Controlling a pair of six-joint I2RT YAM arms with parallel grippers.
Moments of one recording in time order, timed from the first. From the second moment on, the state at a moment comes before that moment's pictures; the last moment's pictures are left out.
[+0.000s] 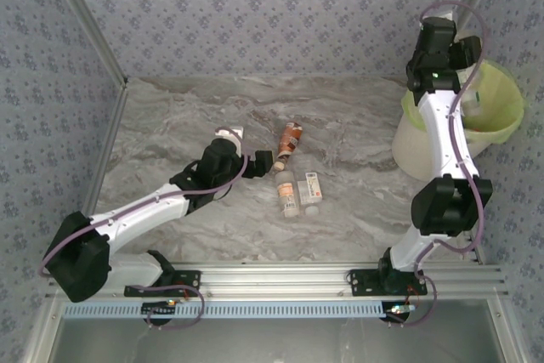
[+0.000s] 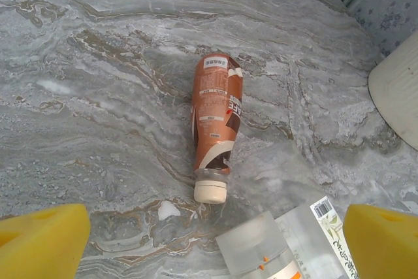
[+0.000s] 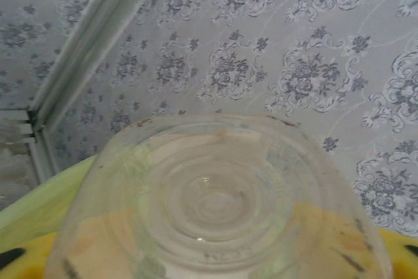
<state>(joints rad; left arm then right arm) -0.76 1.26 0.76 0.02 -0.15 -0.52 -0.05 1.69 1.80 -0.39 0.84 -0.57</state>
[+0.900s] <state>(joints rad) -0.76 1.34 0.83 -0.07 -0.15 -0.55 0.13 1.54 1.85 -0.68 0.73 -0.31</state>
